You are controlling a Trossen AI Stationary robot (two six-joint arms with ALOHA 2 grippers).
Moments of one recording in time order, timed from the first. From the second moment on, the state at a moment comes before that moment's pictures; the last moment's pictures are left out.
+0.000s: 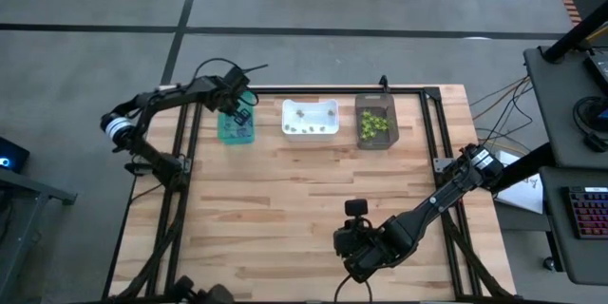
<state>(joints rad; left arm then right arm) 0.84 1.54 0.95 -0.66 -0.33 0.01 0.63 1.86 1.60 -0.99 0.46 0.45</state>
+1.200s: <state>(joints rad) 0.23 1.18 0.97 -0.62 -0.23 -0.26 0.60 1.86 1.60 -1.07 0.40 0.70</state>
